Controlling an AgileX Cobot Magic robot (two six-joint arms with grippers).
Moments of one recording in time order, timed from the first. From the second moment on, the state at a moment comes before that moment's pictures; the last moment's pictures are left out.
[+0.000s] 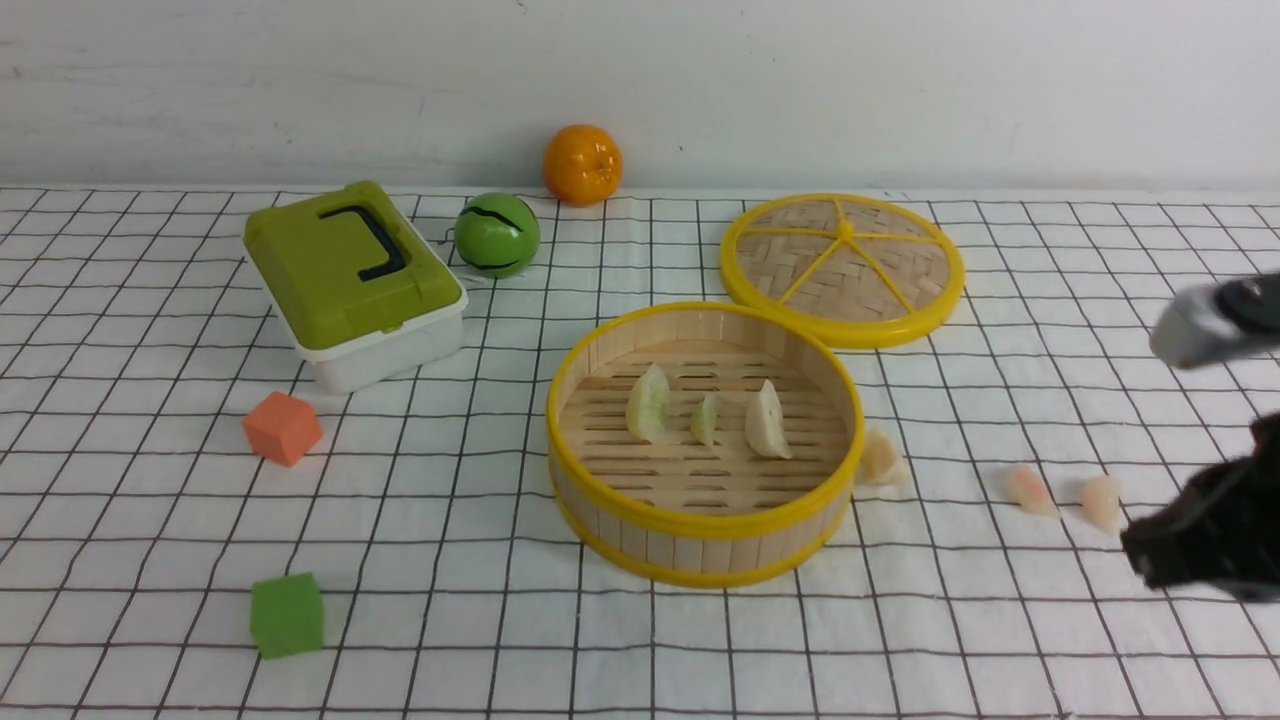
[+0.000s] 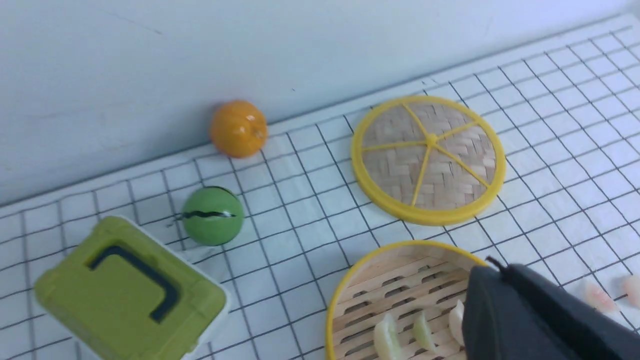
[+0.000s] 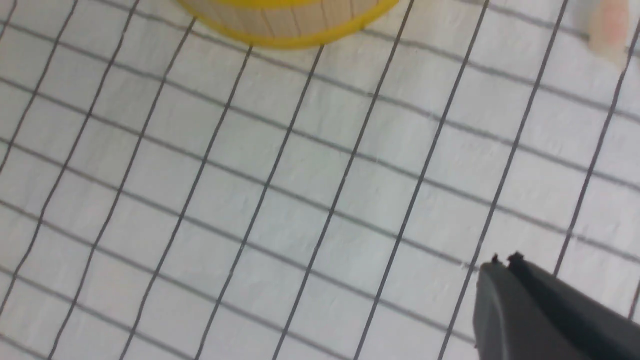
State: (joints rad) right arm 0.24 1.14 -0.92 0.23 0.85 -0.12; left arm -0.60 1.71 -2.36 0.21 1.24 -0.18
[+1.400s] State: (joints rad) right arm 0.04 2.00 -1.36 0.24 0.67 -0.11; left arm -0.60 0.71 -0.60 0.50 1.00 -0.51
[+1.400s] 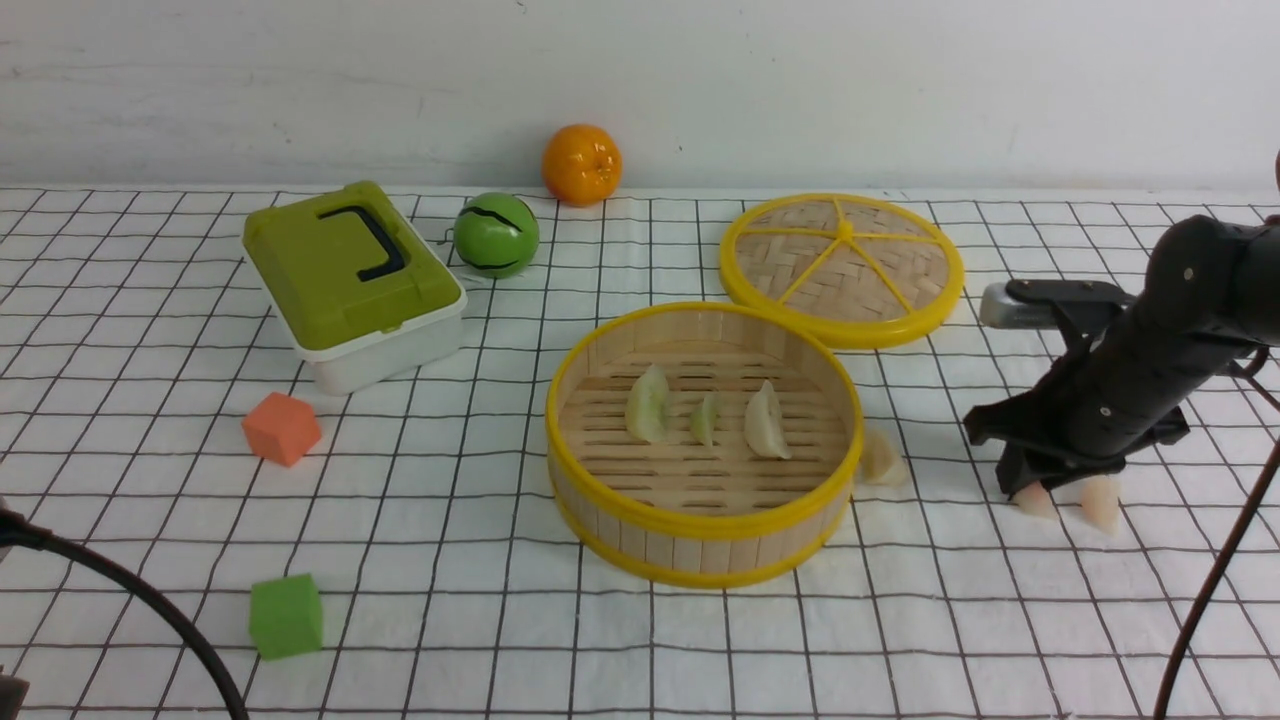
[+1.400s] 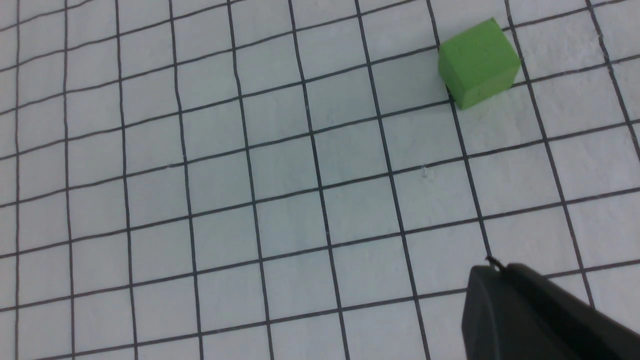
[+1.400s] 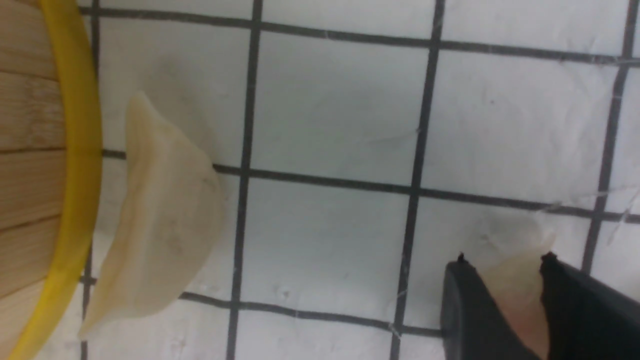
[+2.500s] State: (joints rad) right arm 0.52 2.01 -1.47 0.44 0.50 0.00; left arm -0.60 0.71 -0.57 0.61 0.83 -0.85
